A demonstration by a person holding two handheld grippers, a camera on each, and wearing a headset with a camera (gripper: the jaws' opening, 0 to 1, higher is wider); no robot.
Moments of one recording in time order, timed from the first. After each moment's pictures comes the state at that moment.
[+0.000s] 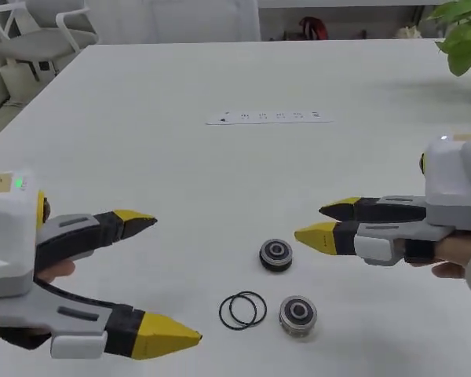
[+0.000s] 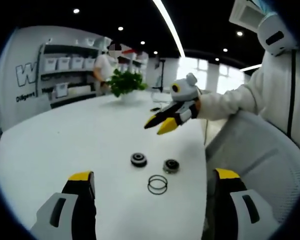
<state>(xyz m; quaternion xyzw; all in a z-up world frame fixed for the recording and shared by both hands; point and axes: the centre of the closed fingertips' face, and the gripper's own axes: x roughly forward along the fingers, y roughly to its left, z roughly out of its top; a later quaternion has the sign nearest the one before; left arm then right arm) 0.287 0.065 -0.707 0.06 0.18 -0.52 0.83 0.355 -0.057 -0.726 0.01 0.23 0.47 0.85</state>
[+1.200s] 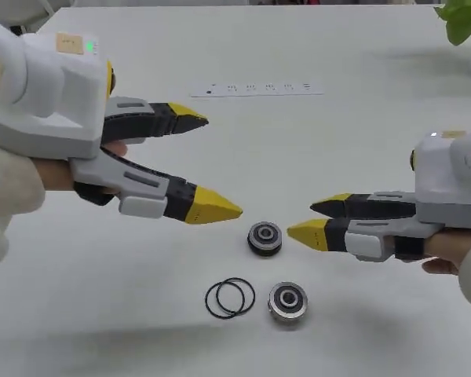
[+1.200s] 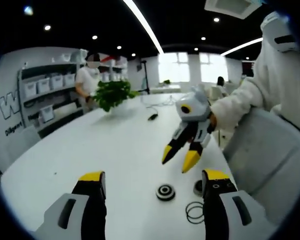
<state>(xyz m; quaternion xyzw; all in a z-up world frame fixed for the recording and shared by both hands) 0.374 0.004 -0.687 0.14 0.13 -0.57 0.80 0.363 -0.063 -0.758 0.01 0.26 0.47 0.84</state>
